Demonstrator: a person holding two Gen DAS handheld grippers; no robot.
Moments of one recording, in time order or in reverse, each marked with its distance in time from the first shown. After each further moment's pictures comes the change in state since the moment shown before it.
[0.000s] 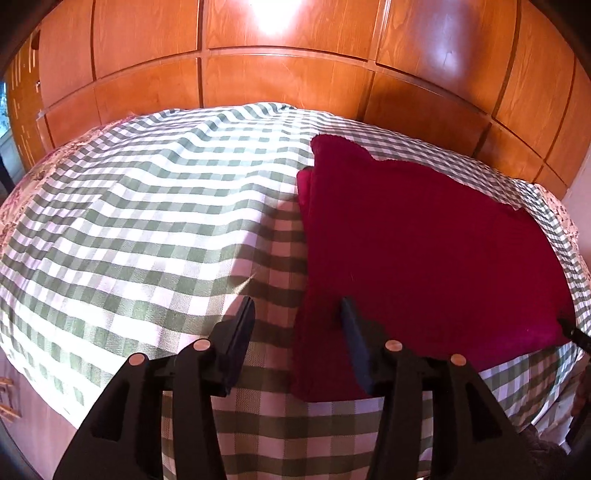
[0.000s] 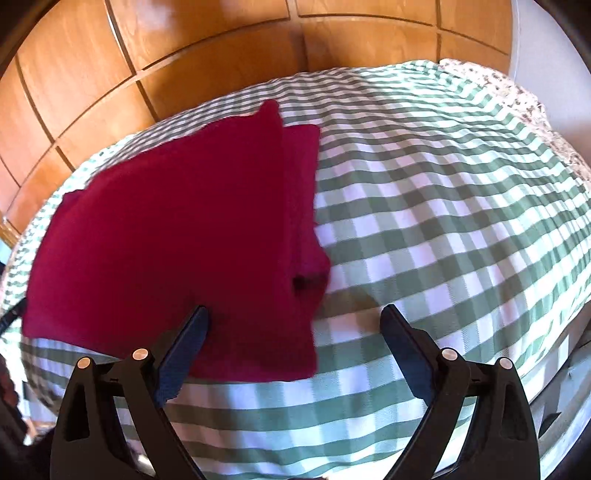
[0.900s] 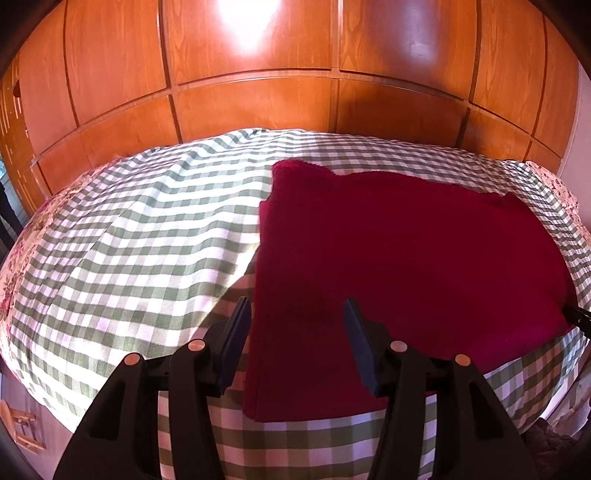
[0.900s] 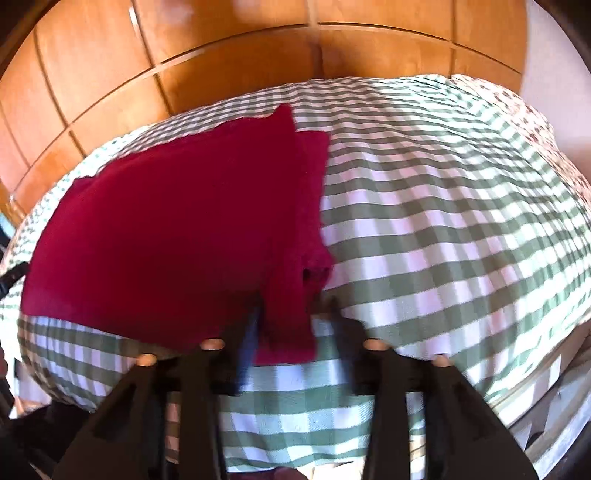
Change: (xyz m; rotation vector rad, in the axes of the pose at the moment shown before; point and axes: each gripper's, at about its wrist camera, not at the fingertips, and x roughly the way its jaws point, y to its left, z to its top) left arm -0.013 -0.047 0.011 0.133 -0.055 0.025; right arm -0.017 -0.007 0.000 -0.021 0.014 0.028
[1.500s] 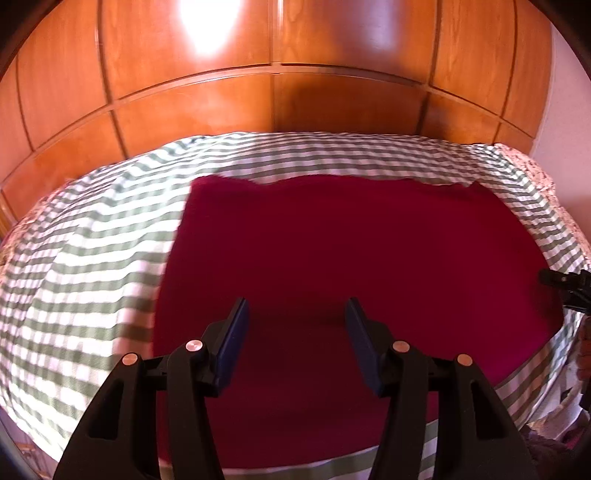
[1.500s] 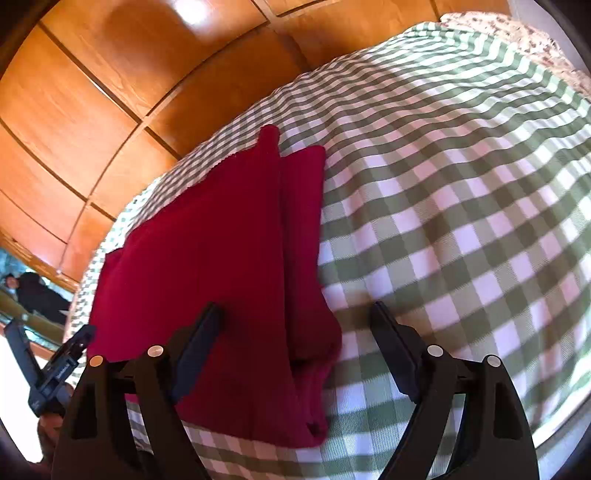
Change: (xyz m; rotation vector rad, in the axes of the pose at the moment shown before) left arm 0.022 -0.059 0.021 0.085 0.023 -0.119; right arm 0.041 -0.035 0.045 0.238 0.057 0.315
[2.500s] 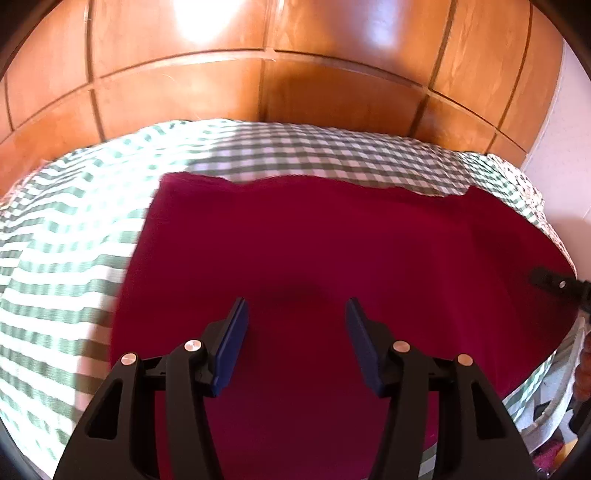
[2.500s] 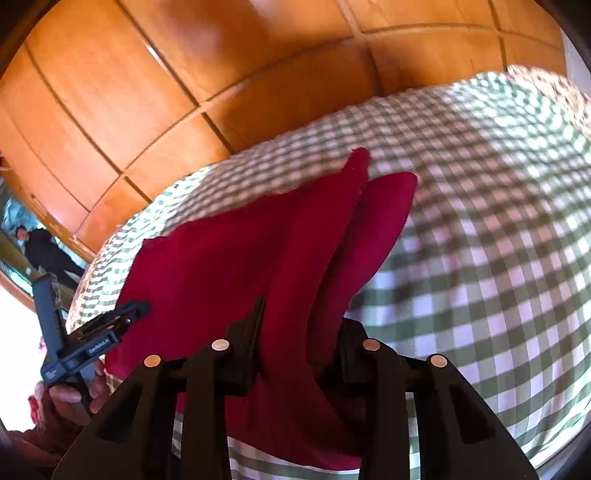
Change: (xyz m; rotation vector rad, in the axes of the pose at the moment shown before) left arm 0.024 0.005 0.017 -0.070 0.042 -0.078; right arm -0.015 0.095 0.018 -0.220 -0.032 0.027
